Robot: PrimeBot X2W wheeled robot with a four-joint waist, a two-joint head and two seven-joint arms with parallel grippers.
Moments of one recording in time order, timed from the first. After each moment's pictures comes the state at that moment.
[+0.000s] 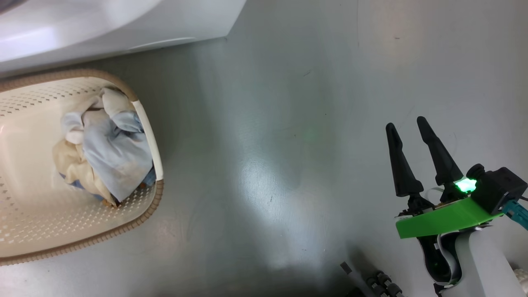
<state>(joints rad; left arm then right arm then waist) -1.29 0.33 0.01 0.48 -0.12 -0.09 -0.26 -0.27 -0.12 0.08 0.06 0.38 0.13 -0.25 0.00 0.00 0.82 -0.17</state>
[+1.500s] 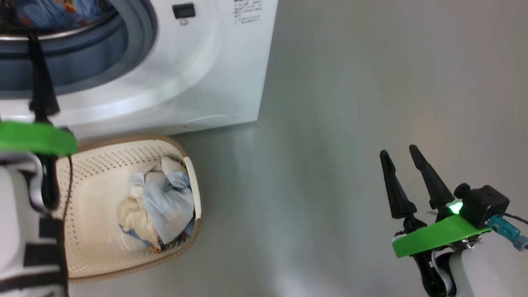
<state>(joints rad) -0.71 0.15 0.14 0.42 -0.15 -0.10 -0.26 -0.22 -0.12 0.09 0.14 0.38 0.13 -0.25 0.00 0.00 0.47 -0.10</state>
